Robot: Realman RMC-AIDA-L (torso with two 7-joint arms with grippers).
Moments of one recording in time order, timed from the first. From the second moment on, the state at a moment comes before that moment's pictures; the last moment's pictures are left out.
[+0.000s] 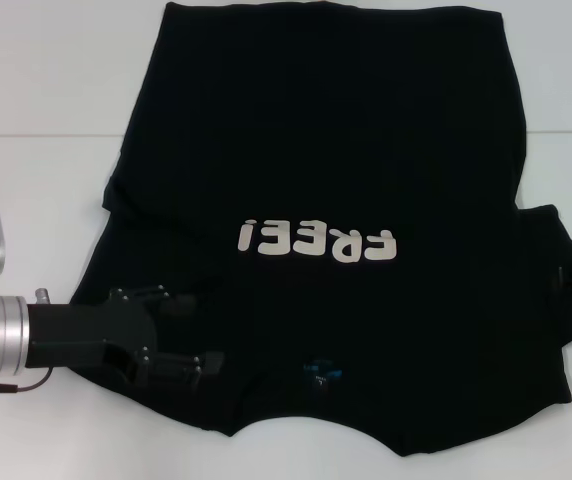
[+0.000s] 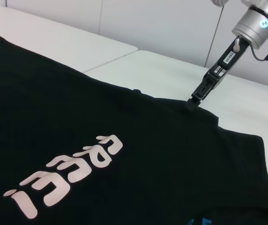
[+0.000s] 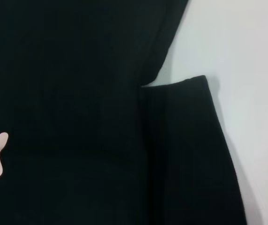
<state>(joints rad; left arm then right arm) -0.50 -2.09 0.71 0.73 2.15 1.52 -1.37 0.75 1.94 -0.77 -0.67 -2.74 -1.21 2.70</state>
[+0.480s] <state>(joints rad) -0.50 -2.09 0.71 0.73 2.15 1.51 -1.37 0.76 1.94 -0.78 -0.68 -2.77 -1.20 2.71</state>
